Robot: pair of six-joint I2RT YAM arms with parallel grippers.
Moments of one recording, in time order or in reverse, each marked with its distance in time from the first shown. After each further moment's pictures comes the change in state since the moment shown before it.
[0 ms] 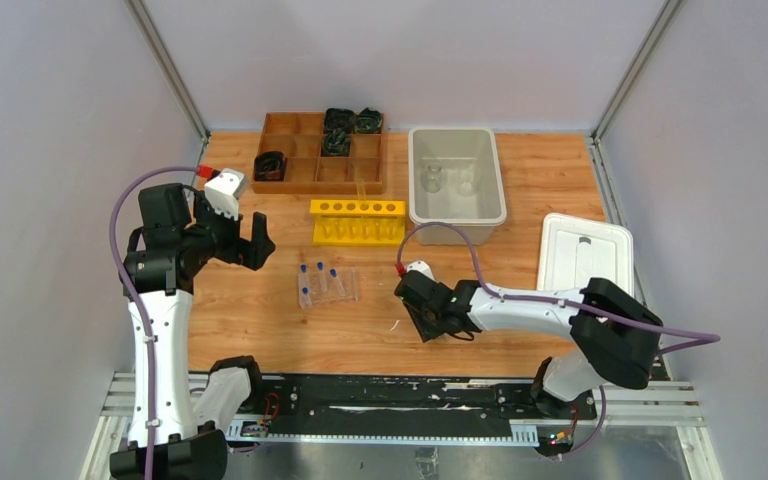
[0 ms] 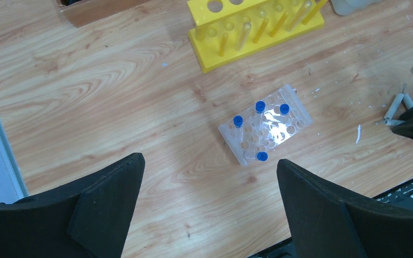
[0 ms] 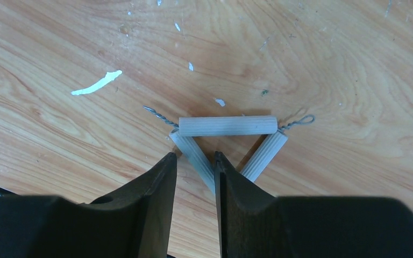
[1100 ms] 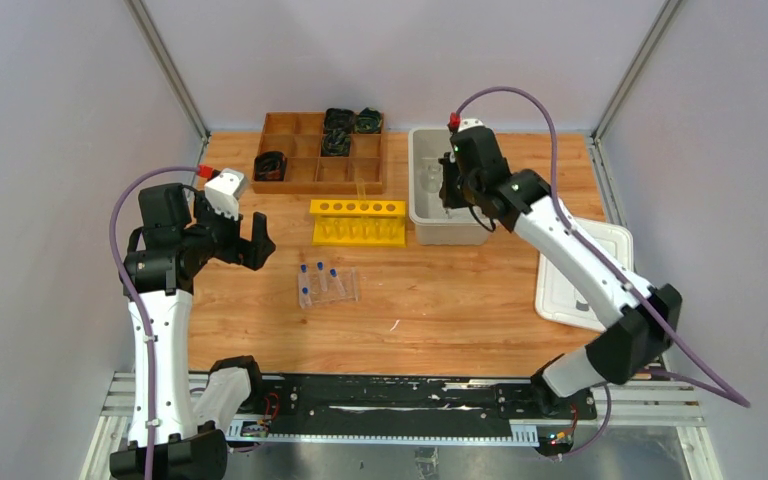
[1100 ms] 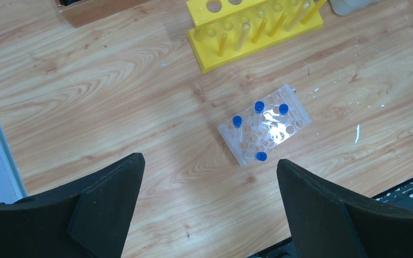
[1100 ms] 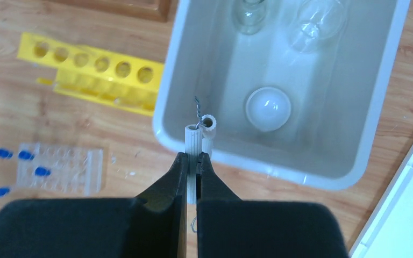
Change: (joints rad) left arm 0.000 0.000 0.000 0.000 0.003 0.000; right arm -0.430 -0.053 0.698 -0.230 -0.014 -0.164
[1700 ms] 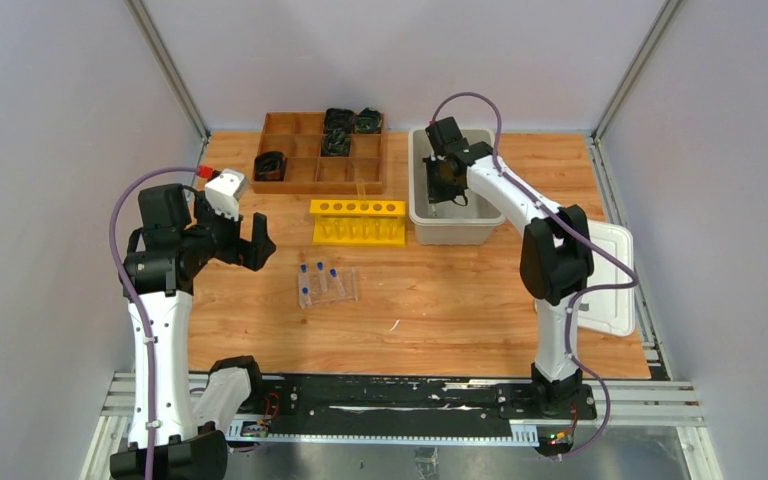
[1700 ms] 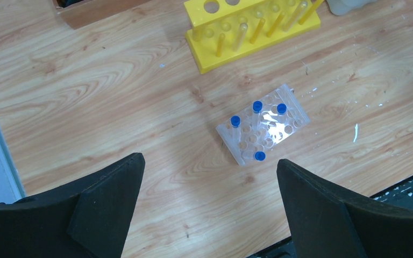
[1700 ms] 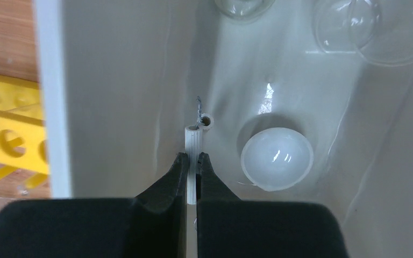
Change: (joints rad) left arm 0.000 -0.005 0.000 -0.003 0.008 0.001; right arm -0.181 0.581 0.320 -0.046 -0.145 -0.010
